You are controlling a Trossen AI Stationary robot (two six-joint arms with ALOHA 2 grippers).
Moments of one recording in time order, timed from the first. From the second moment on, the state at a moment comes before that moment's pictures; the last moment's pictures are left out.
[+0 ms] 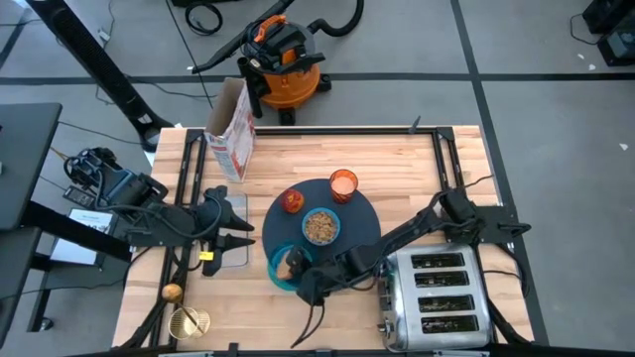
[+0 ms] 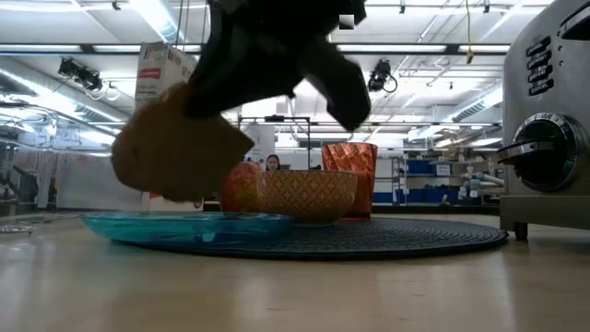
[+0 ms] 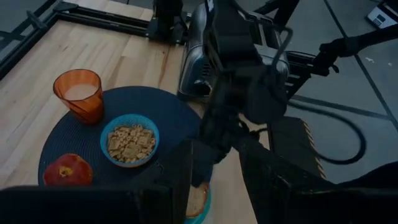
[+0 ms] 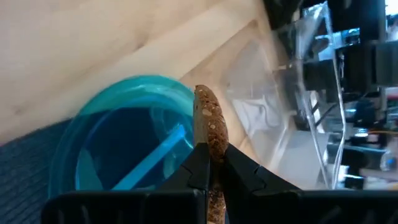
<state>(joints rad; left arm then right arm) -0.59 1.18 1.53 -0.93 -0.47 -0.56 0.41 2.13 1.57 -0.20 0.45 -0.84</state>
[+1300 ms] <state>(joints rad) -0.77 1.16 1.53 -1.00 -0.42 -0.77 0.42 2.08 1.57 -0.29 0.45 -0.67</state>
